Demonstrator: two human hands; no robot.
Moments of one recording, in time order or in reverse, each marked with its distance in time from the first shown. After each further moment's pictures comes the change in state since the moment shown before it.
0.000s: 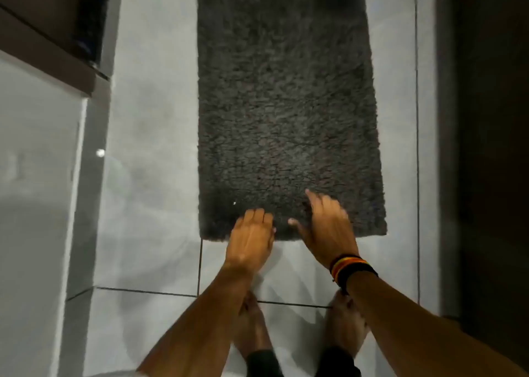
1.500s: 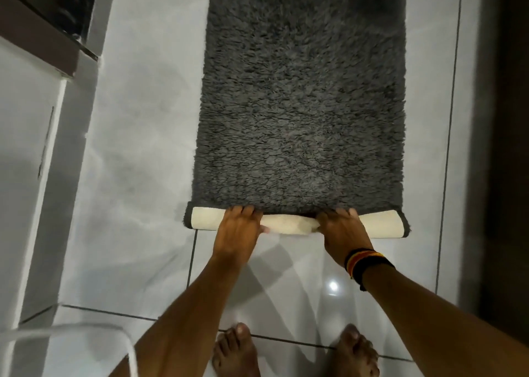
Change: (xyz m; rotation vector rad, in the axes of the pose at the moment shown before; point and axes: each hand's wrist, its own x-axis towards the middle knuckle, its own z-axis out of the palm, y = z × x) left_hand 0.086 -0.065 0.027 0.114 0.032 0.019; right_hand 0.094 0.043 0.043 -0.508 -0.327 -0.199
